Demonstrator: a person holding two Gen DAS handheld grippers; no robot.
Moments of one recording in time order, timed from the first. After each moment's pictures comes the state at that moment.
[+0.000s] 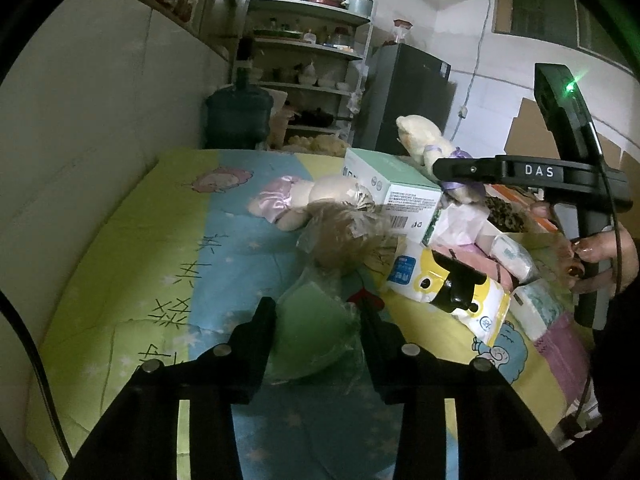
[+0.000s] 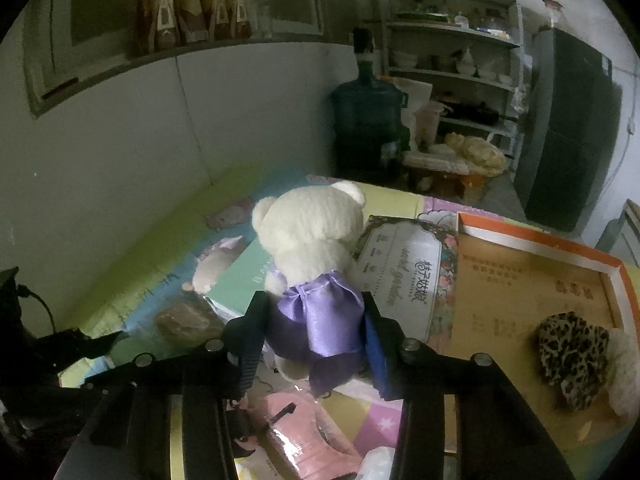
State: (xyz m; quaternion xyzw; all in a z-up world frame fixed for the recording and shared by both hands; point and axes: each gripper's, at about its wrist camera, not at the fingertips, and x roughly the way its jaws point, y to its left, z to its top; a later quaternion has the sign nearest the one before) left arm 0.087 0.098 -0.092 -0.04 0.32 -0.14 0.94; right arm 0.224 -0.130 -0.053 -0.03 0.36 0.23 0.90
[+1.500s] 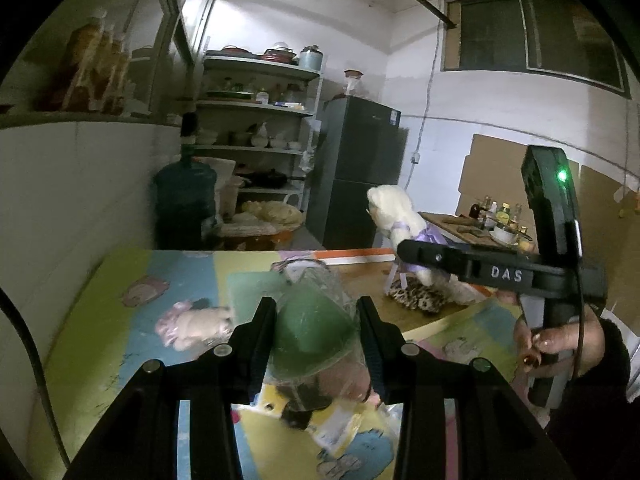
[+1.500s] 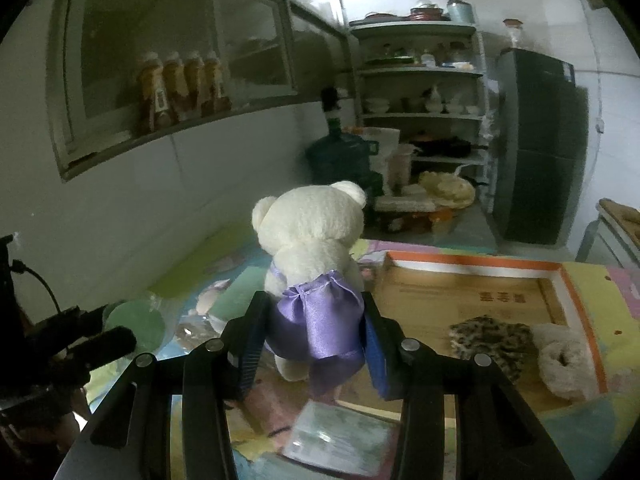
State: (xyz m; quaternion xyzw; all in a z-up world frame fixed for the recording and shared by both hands) left arm 0.087 0.009 0.004 -0.04 0.22 -0.21 0.95; right arm 0.155 -0.213 0.009 0.02 0.28 0.20 0.94
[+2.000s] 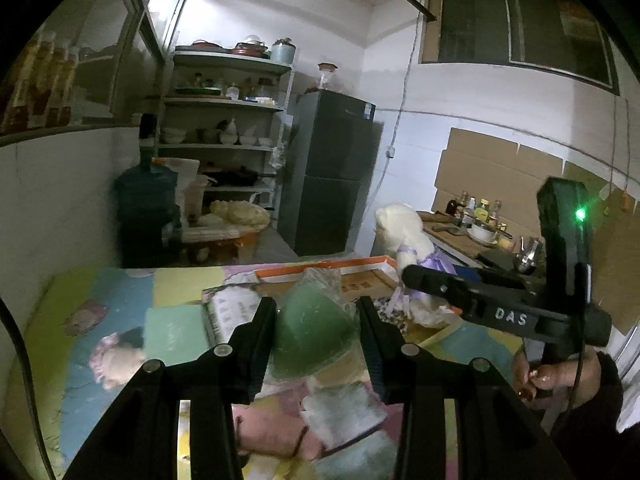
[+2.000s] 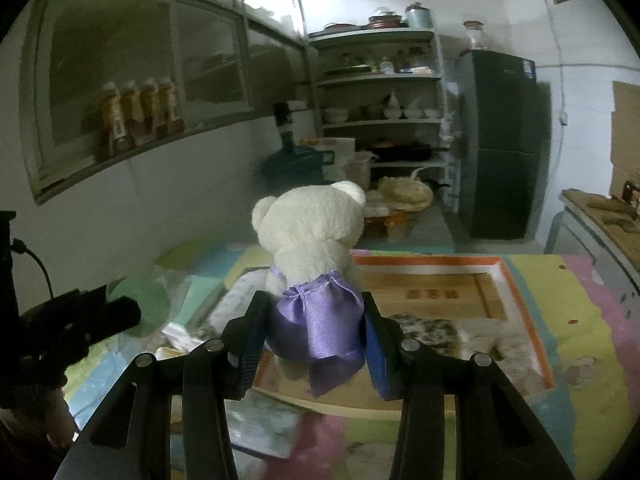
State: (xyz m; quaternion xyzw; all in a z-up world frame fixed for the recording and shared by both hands) left arm 0.127 -0.065 0.020 -0.04 0.23 -0.25 0.94; right arm 0.146 -0.292 0.015 0.03 0.27 0.14 0.95
